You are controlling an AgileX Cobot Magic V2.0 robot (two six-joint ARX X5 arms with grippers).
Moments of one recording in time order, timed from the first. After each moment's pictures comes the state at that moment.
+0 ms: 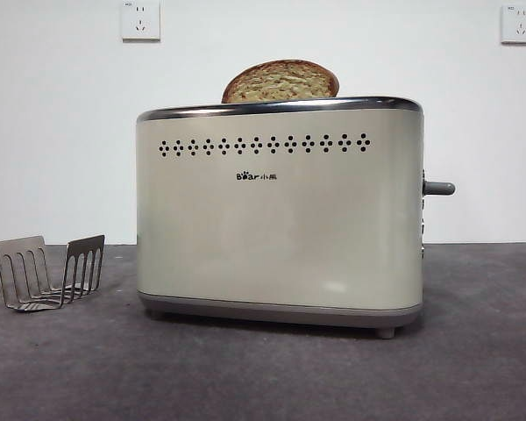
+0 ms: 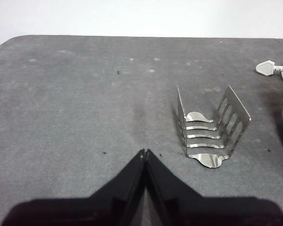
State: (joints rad) left arm 0.06 0.06 0.02 -0.17 0.03 -0.04; right arm 0.05 1.02 1.25 -0.71 -0.02 0.08
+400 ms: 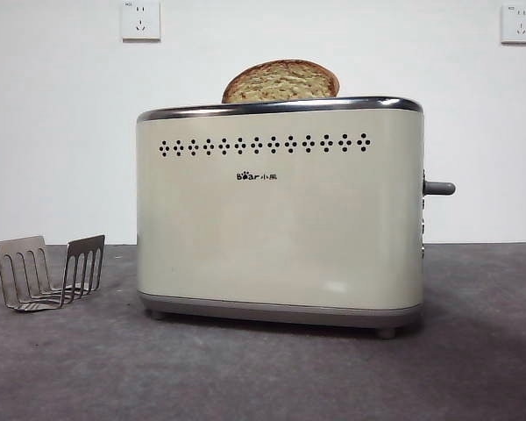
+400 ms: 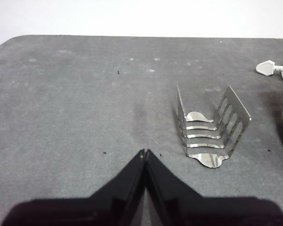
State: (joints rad) left arm 0.06 0.06 0.02 -0.17 0.03 -0.04; right arm 0.01 0.22 0.13 0.02 -0.03 0.03
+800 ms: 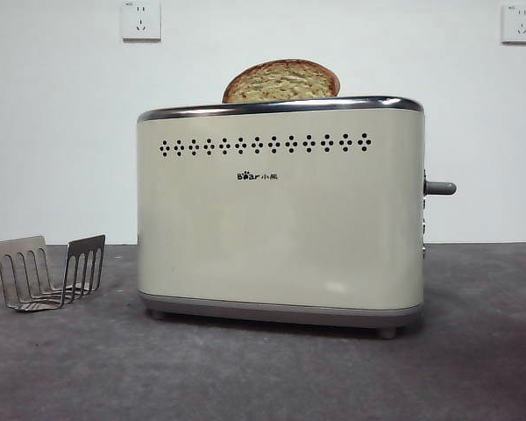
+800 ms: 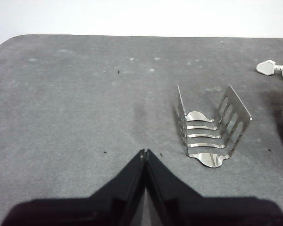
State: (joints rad) left arm 0.06 0.07 0.02 -0.17 0.03 -0.04; right arm 0.01 0.02 0.02 -0.19 -0.02 -0.02
